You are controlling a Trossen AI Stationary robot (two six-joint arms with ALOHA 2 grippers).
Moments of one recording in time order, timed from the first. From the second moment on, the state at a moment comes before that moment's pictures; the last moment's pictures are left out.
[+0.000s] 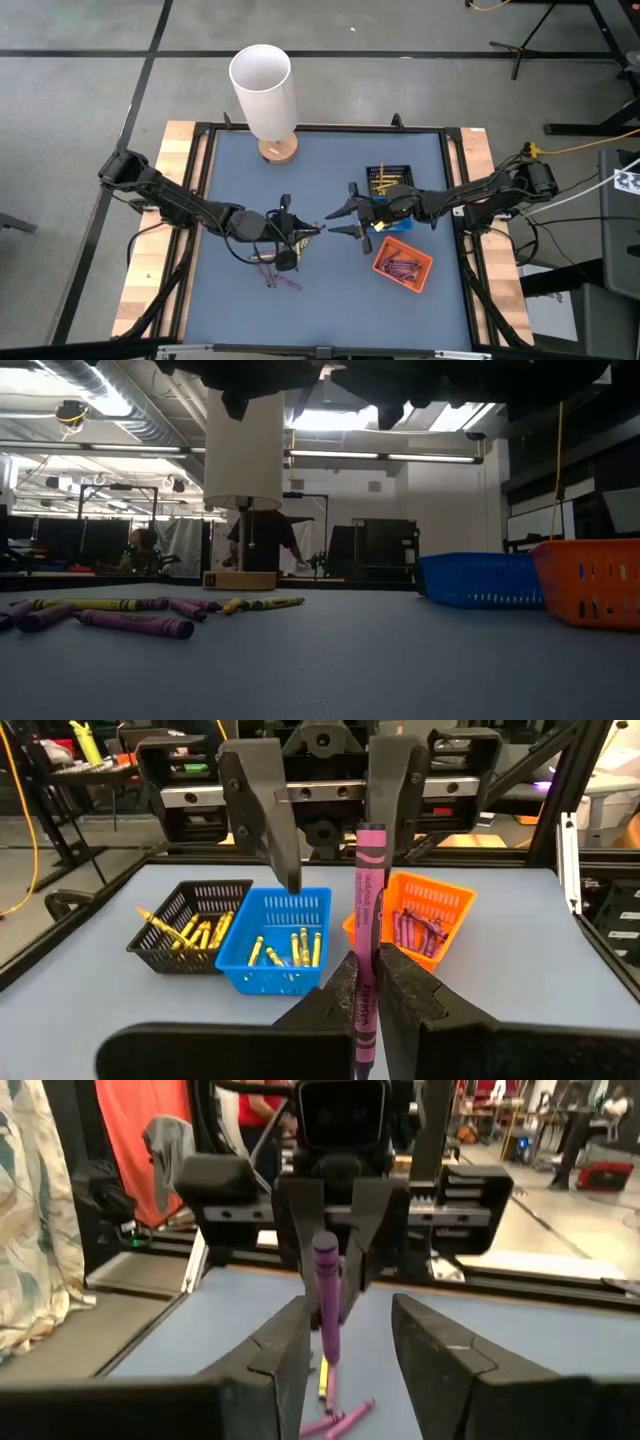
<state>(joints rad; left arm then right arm) -0.33 1.43 0.76 0.44 -0.46 -0.09 0.11 1.47 0.73 0.69 -0.13 -0.03</state>
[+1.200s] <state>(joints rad) -0.30 1.43 0.76 0.49 -0.45 -0.10 0.11 1.58 0.81 0.76 -0.19 -0.03</state>
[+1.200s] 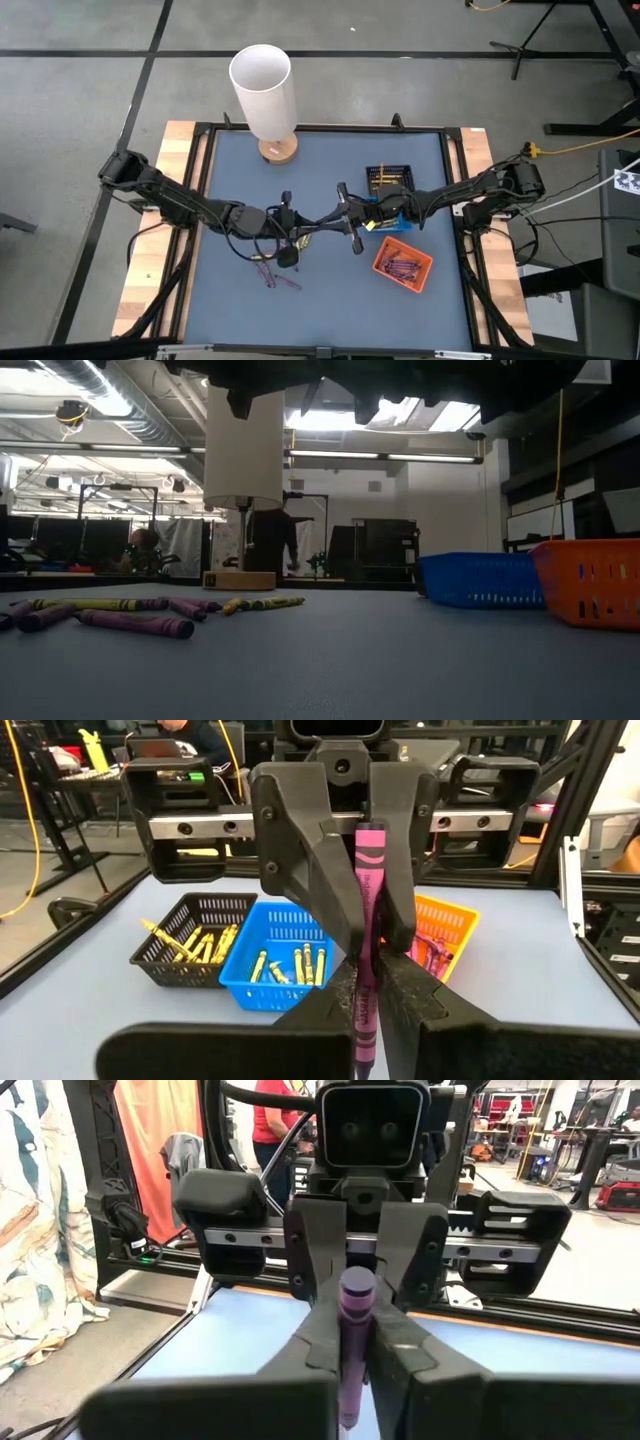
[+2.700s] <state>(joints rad) -0.29 1.43 0.76 0.33 -0.45 -0.11 0.21 1.27 0.81 -0.63 -0.41 0.32</state>
